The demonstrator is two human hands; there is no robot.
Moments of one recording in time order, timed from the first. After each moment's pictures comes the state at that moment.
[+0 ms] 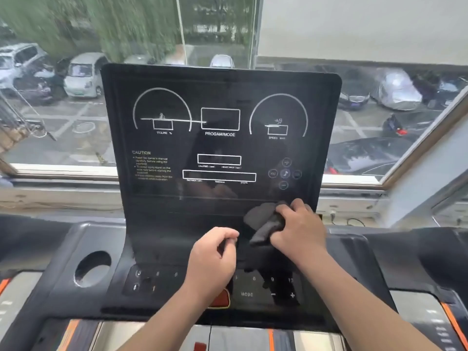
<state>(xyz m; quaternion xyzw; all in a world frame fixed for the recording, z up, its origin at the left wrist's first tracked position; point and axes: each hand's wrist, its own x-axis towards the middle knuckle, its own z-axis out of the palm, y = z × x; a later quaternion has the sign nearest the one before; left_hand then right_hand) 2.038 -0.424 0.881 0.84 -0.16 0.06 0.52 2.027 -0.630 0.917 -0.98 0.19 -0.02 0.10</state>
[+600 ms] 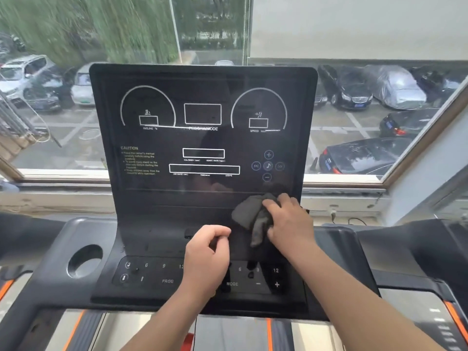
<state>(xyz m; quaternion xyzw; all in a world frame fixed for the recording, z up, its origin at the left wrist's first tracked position) 2.009 -0.452 0.879 0.82 -0.06 0.02 0.57 2.019 -0.658 0.895 -0.99 0.10 -0.06 0.08</state>
